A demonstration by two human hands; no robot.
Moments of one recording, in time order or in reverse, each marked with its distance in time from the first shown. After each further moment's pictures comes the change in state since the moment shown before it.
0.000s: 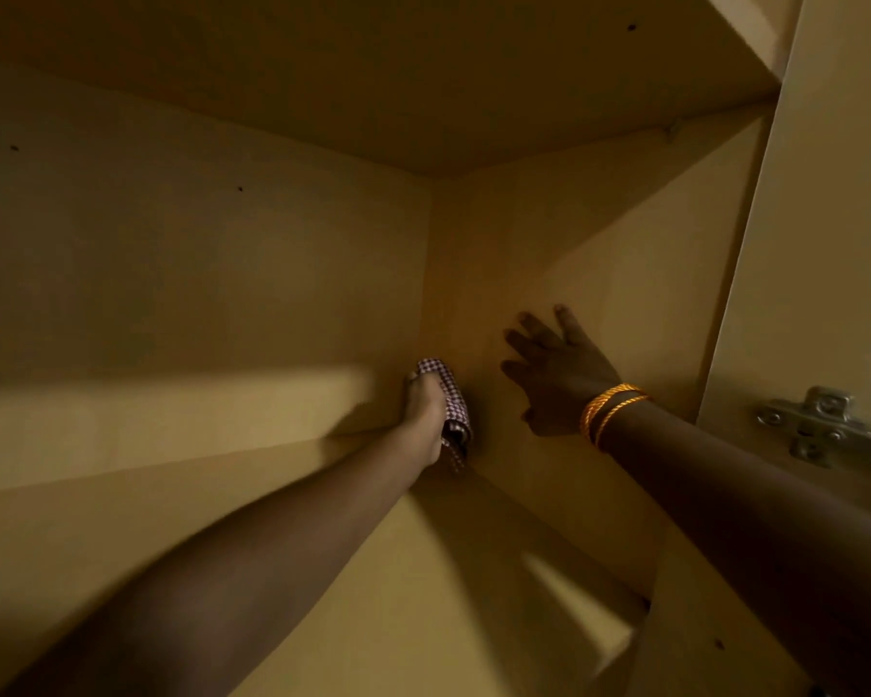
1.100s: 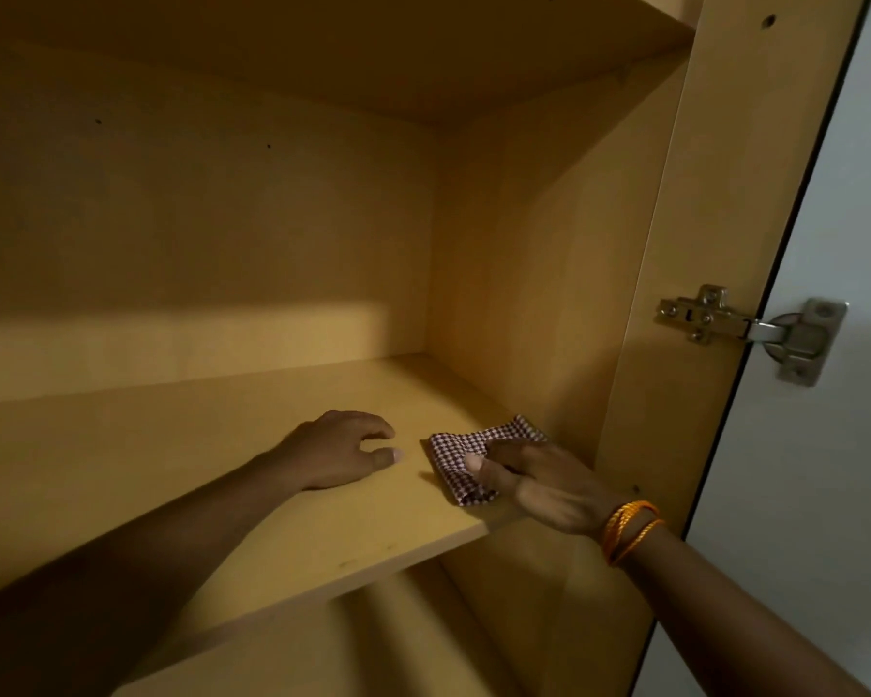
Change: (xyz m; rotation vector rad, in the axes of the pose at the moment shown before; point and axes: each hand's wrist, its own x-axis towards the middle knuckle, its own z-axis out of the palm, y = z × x) left_hand -0.136 -0.044 -0.172 1.524 -0.341 0.407; right_hand -0.178 -0.108 0.033 1.161 -0.155 -0.057
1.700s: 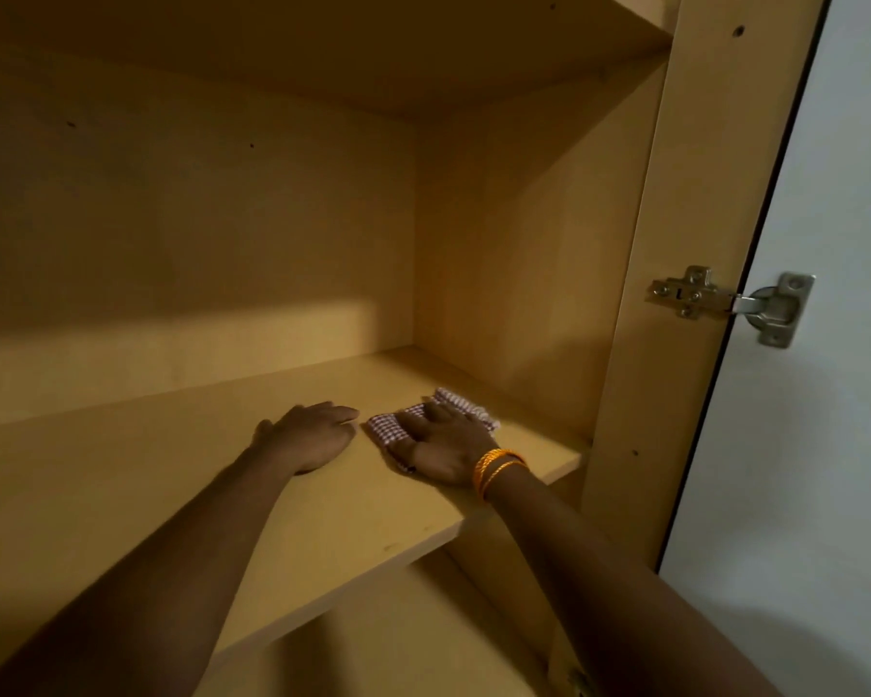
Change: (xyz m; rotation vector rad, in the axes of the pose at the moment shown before) left_hand 0.001 -0.043 -0.018 0.085 -0.098 -0.252; right_hand 0.088 -0.071 0.053 -0.248 -0.067 0.146
